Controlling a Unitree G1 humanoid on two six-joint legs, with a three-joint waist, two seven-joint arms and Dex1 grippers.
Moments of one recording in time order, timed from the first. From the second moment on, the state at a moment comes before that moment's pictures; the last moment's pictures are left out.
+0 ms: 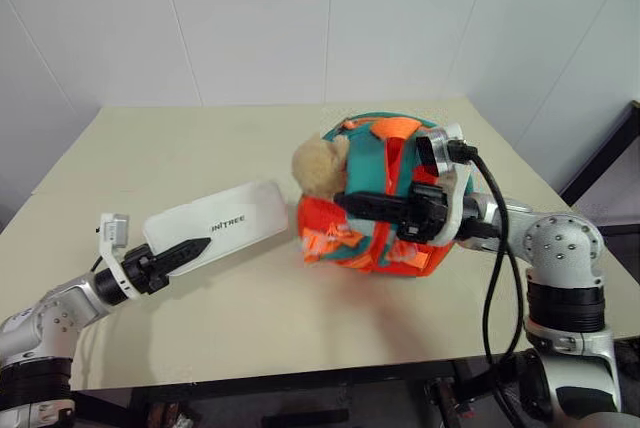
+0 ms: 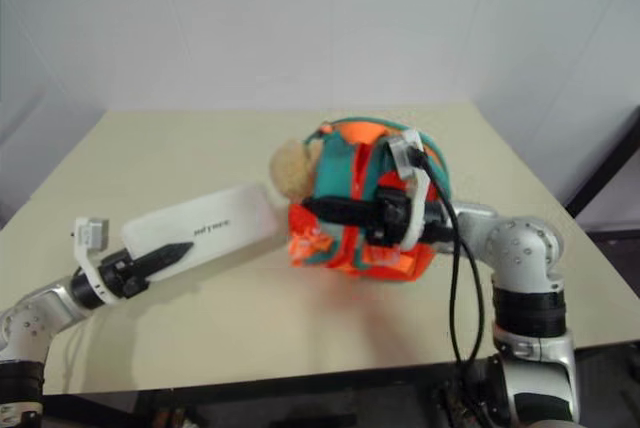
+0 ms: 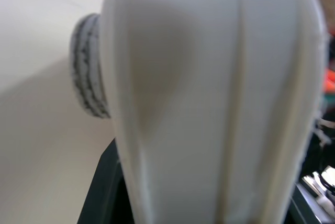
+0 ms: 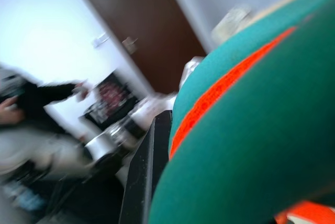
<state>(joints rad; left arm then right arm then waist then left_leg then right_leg) -0.36 0.74 0.42 0.29 -0.81 0.76 -1.08 -0.82 -0.54 -0.17 -0.15 1.28 1.29 0.80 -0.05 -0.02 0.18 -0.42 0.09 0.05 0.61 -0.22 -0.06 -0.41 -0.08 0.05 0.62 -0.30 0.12</state>
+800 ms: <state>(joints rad) -0.40 0.71 0.57 -0.02 -1.11 0.89 -0.95 -0.68 -0.73 -0.02 -0.03 1.01 1.18 1.12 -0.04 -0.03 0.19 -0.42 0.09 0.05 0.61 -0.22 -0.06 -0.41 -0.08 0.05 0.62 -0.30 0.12</state>
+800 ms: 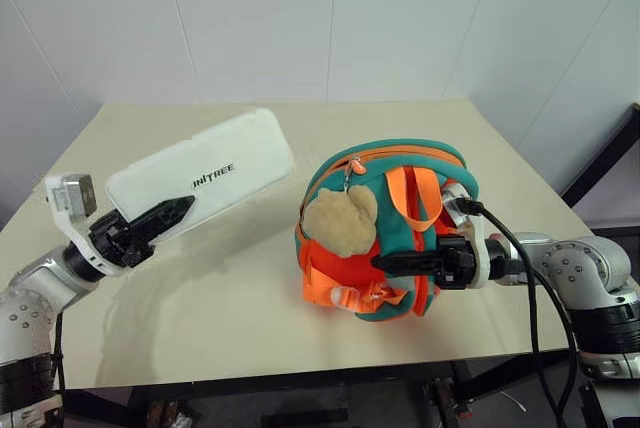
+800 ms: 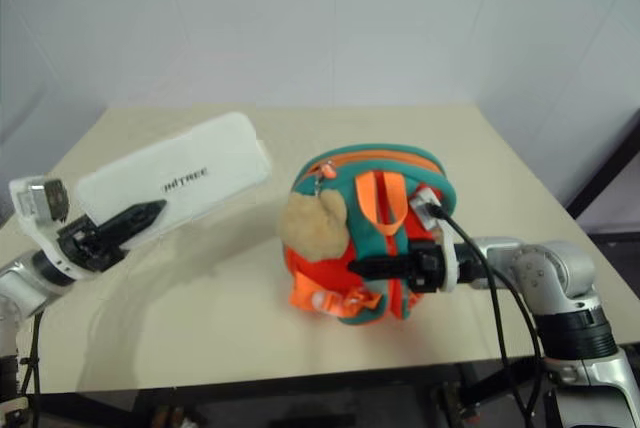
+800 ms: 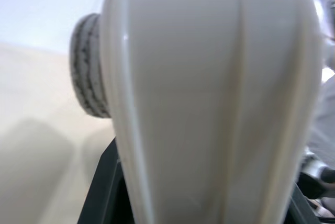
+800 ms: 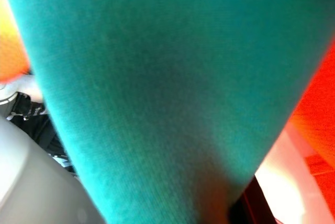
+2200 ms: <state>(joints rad) -0.83 0.71 0.02 0.29 -0.49 0.40 -1.32 -0.62 -0.67 -0.05 -0.09 1.00 1.16 1.05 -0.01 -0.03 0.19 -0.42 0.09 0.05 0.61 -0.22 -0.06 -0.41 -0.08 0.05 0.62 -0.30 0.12</state>
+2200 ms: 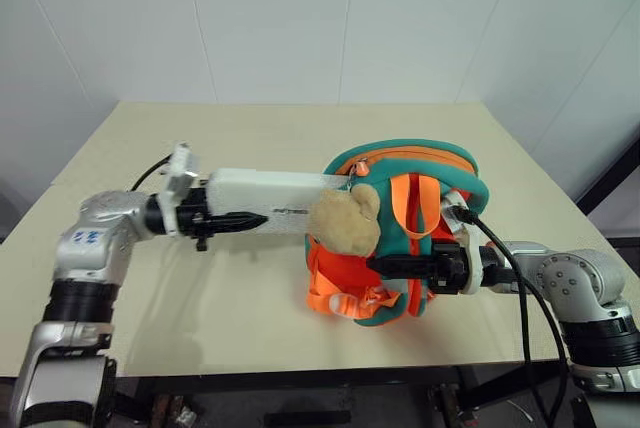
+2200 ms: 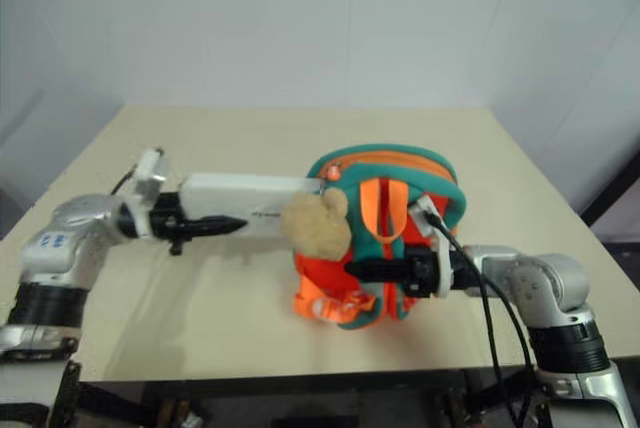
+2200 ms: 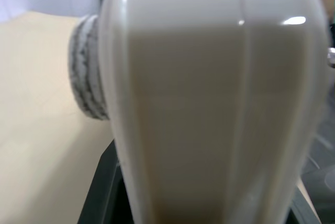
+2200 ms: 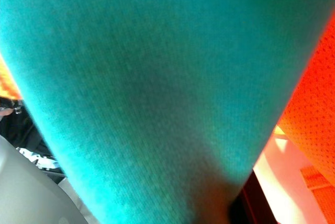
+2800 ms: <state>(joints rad) -1.04 0.51 -0.20 0.26 -0.30 0.51 -1.16 -0.62 -0.61 -0.06 -0.08 1.00 1.15 1.02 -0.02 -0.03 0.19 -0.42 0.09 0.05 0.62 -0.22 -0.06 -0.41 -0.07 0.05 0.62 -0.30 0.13</state>
